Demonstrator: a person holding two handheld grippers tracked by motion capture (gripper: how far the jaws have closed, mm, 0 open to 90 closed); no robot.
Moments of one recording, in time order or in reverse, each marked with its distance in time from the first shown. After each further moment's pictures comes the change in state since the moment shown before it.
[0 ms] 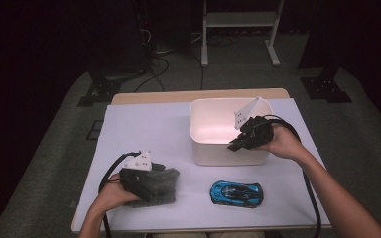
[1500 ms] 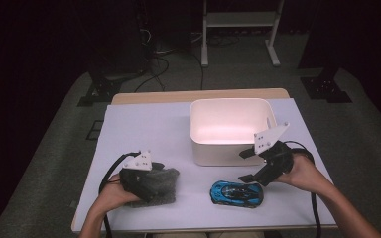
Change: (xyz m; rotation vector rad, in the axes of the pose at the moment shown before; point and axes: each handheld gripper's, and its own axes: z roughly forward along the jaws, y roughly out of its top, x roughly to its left) left arm -0.001 0.000 0.000 -0.001 0.023 -0.018; right arm 0.073 -0.037 -0.017 -0.153 -0.034 0.040
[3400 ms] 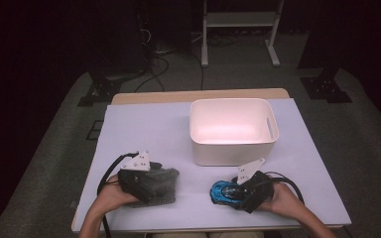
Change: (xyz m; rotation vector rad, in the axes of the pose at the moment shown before) left arm -0.001 -0.003 -0.003 -0.001 0.018 -0.005; right arm 0.022 -0.065 0.096 0.103 0.006 0.066
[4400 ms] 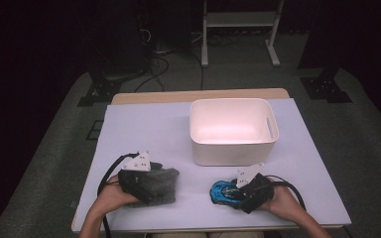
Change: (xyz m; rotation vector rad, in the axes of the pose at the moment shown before) left arm -0.001 0.000 0.001 -0.002 0.001 0.000; right arm 0.005 -0.003 0.003 0.003 -0.053 -0.036
